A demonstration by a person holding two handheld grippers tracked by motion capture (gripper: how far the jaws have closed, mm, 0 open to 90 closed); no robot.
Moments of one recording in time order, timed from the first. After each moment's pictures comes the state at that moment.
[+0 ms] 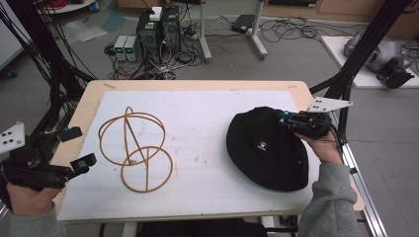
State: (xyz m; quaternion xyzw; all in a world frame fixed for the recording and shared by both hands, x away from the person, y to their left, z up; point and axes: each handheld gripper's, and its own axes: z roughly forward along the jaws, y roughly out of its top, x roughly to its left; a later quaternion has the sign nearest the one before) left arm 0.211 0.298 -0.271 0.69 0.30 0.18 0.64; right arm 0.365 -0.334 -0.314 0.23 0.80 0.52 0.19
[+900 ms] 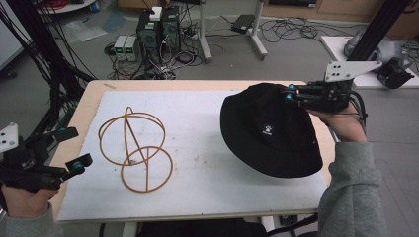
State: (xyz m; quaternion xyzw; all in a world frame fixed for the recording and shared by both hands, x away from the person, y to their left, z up) left arm 0.205 0.305 -0.269 0.68 0.30 0.18 0.64; right arm 0.359 -0.318 -0.205 0.13 0.81 0.54 0.17
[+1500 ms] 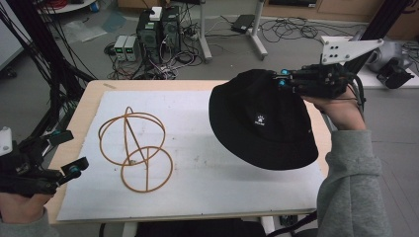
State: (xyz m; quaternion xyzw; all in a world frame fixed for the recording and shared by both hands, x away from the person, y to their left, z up) left arm 0.194 0.309 -0.268 0.68 0.31 0.19 0.63; right arm 0.359 -0.289 -0.164 0.09 0.81 0.56 0.17
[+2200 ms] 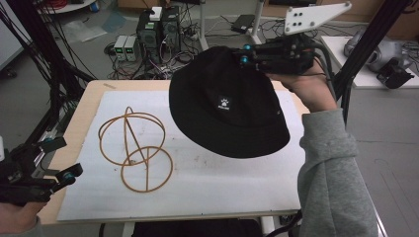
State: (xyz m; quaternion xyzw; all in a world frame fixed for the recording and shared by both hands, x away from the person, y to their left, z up) left arm 0.180 0.316 -0.273 0.68 0.33 0.20 0.62; right arm 0.362 -0.201 -0.115 0.03 0.80 0.57 0.16
